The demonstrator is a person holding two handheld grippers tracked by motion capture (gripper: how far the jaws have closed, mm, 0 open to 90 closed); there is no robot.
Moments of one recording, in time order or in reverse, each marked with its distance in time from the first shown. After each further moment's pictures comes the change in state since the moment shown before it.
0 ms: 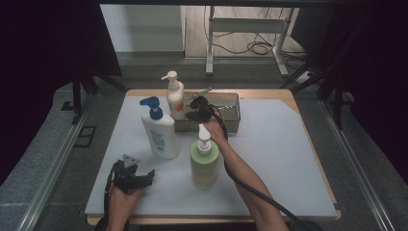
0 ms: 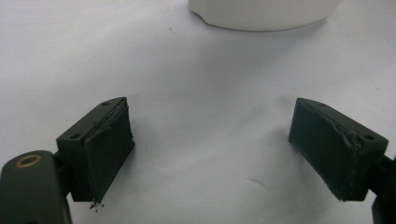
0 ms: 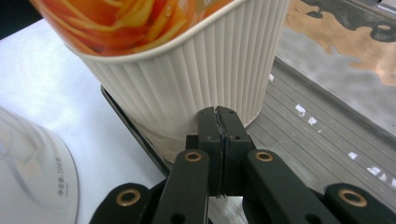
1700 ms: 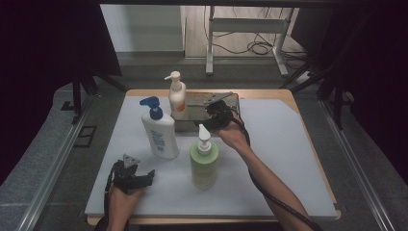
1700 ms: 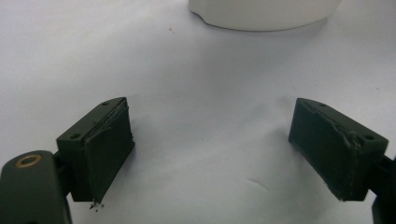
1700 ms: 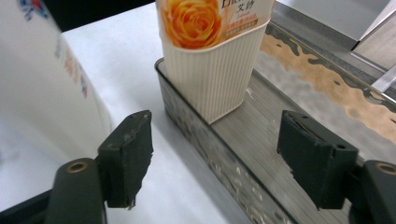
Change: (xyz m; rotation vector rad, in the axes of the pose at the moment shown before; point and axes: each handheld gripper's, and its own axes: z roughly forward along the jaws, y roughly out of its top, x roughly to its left) left arm 0.000 0.000 0.000 -0.003 0.000 0.000; right arm 0.011 -0.023 -0.091 -0.111 -0.015 -0.134
